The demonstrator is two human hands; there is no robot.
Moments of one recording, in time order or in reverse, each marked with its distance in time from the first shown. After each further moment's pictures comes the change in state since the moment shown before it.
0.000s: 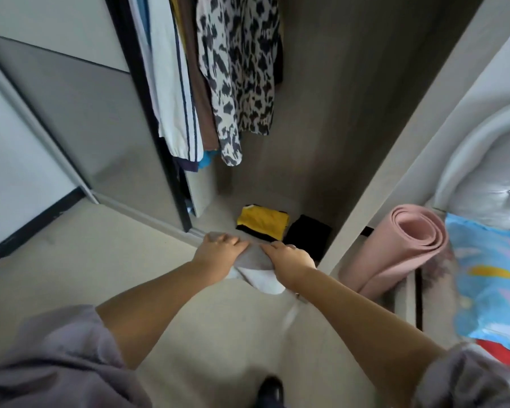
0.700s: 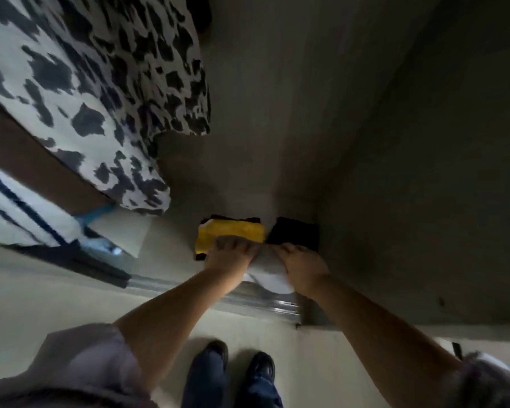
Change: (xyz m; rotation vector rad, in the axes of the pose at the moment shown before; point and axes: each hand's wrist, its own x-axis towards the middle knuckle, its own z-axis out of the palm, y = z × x) left_hand 0.421 -0.046 0.090 0.019 -0.145 0.252; right_hand 0.330 0.207 0.051 0.035 -0.094 0.236
